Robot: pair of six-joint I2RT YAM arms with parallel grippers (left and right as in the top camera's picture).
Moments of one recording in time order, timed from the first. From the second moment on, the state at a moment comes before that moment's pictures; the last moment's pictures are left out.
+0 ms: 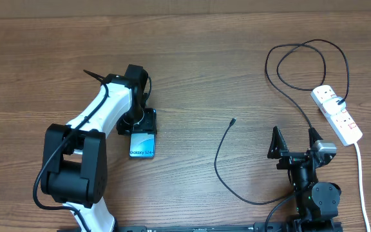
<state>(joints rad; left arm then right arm) -0.22 1.91 1.28 -1.03 0.06 -0.24 0.07 0.01 0.02 -0.03 0.05 0.20</state>
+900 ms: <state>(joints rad) -0.22 1.91 1.44 -1.19 0.09 -0.24 0.07 0.01 0.02 -0.03 0.05 0.20</state>
